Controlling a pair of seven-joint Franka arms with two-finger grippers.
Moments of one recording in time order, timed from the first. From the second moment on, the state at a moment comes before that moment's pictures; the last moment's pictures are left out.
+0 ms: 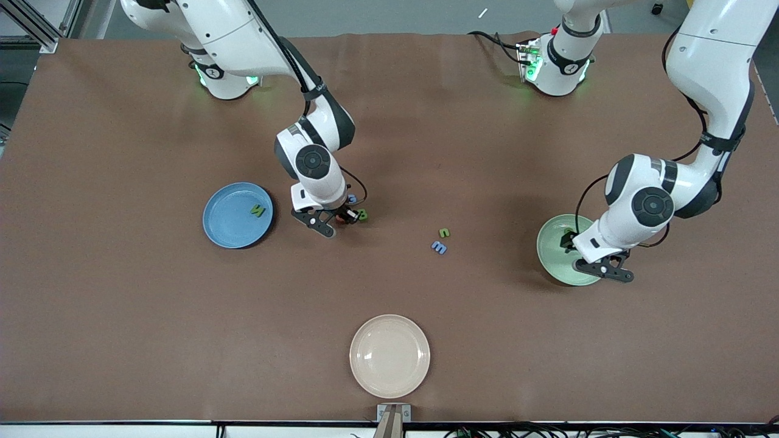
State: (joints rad) left arm 0.25 0.50 -0.38 -1.98 0.39 2.39 -0.13; right arm 0.70 0.58 -0.04 -1.95 0.10 2.51 1.15
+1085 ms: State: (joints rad) left arm -0.15 0.69 -0.46 -1.77 0.38 2.30 -1.08; right arm 0.38 0.32 -0.07 -2.13 0.10 2.32 0.62
